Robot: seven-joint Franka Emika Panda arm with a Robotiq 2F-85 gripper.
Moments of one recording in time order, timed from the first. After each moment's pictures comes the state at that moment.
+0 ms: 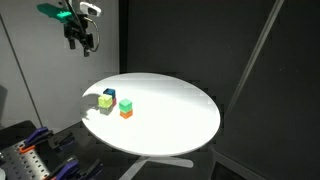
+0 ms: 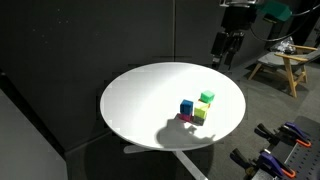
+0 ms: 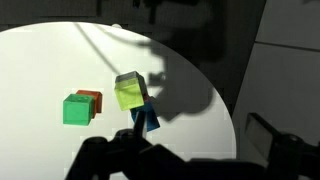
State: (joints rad) arm 0.14 -0.38 0.13 -2.42 0.22 2.08 0.04
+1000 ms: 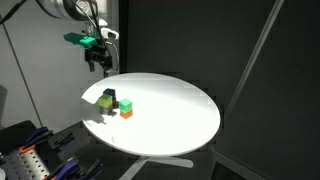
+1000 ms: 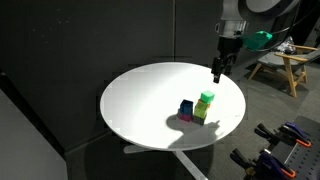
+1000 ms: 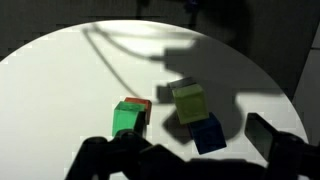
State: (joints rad) arm 0.06 -0.17 0.08 -2.44 0.02 2.23 0.03
